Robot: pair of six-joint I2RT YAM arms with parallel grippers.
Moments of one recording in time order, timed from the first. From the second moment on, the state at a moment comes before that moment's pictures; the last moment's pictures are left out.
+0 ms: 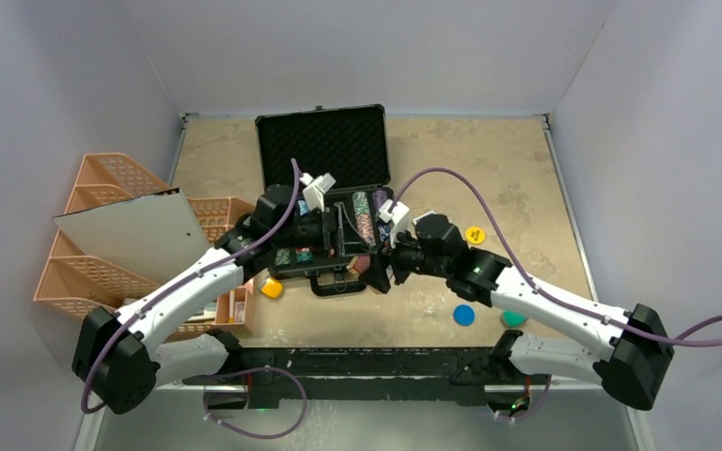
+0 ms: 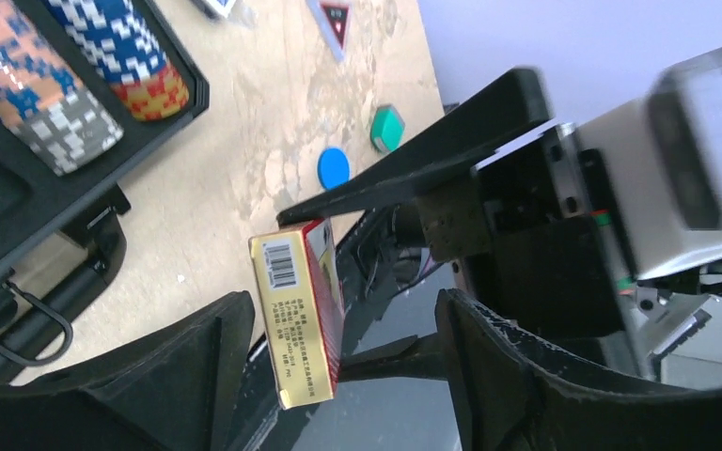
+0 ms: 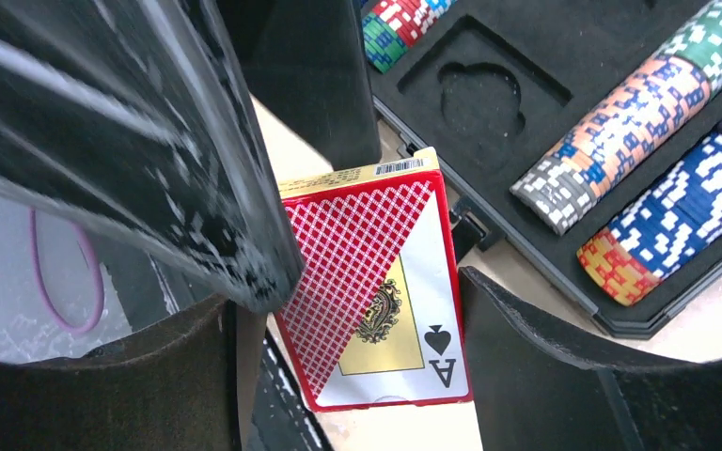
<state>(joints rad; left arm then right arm) -0.62 1.14 0.82 -0.14 0.57 -0.82 0.88 1.08 0.75 -0.16 -0.23 0.23</state>
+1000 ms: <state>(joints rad) -0.61 0.89 0.70 -0.23 -0.06 -0.78 0.89 0.94 0.70 0.11 0.10 0.32</state>
